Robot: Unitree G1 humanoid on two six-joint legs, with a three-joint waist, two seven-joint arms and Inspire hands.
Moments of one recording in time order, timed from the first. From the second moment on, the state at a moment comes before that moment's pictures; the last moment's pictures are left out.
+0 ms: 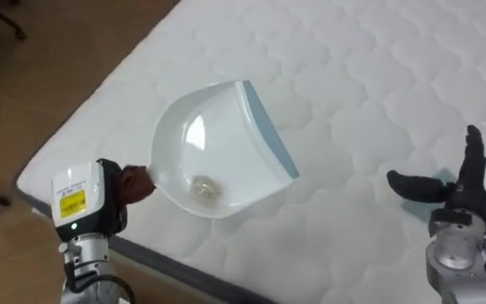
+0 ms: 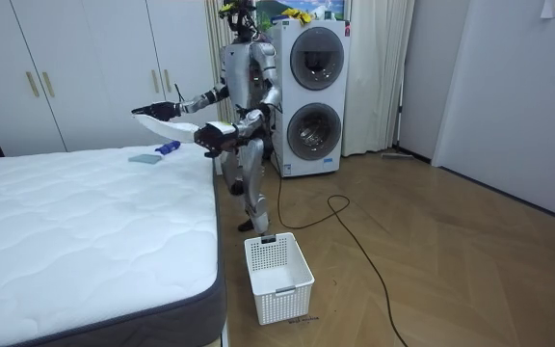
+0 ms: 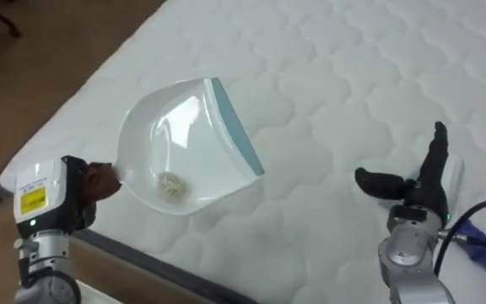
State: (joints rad) left arm 0.03 0.29 -0.13 0.46 0.89 0.04 0.66; right arm 0.01 -0.36 0.05 0.29 0.04 0.02 -0.54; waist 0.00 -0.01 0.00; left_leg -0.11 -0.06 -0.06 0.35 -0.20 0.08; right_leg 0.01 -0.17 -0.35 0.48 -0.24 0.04
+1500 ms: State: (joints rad) left arm 0.06 0.27 -0.09 0.39 0.88 -0.01 0.57; right arm 0.04 -0.31 0.06 0.22 0.24 0.00 -0.36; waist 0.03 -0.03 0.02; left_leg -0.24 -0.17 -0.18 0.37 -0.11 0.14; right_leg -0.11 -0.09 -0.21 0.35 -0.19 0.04
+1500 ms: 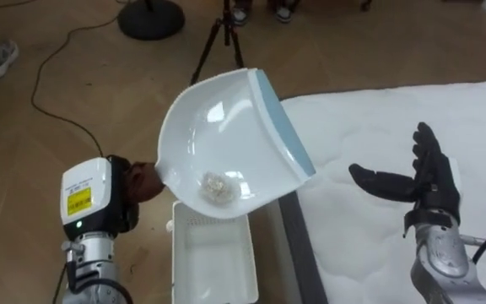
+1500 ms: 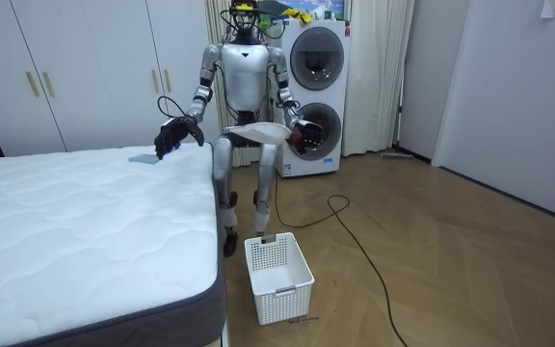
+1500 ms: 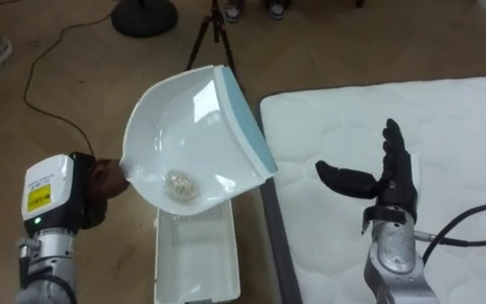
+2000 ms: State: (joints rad) left arm 0.04 0.32 -0.08 0.43 0.88 0.00 0.51; right arm 0.02 -0.32 0.04 0.29 0.26 -0.02 -0.29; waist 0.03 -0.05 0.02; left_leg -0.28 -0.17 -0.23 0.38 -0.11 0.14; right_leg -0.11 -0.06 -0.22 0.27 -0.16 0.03
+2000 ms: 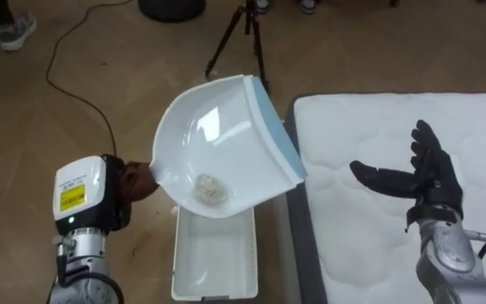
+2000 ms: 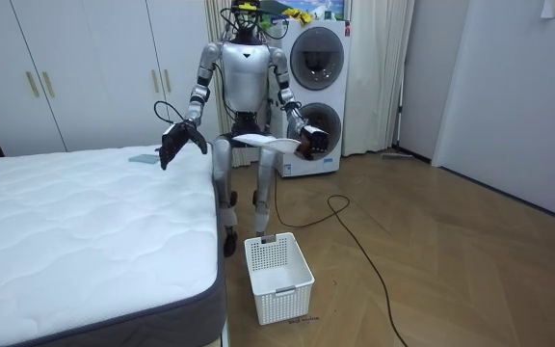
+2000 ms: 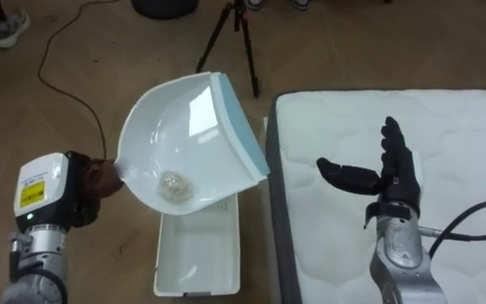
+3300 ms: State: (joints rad) left arm -0.25 0.58 -0.25 0.60 1.11 0.07 0.29; right arm -0.11 -0.32 0.10 0.59 0.19 -0.08 -0.35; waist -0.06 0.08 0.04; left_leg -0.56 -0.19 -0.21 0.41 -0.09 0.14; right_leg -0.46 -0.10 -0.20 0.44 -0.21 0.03
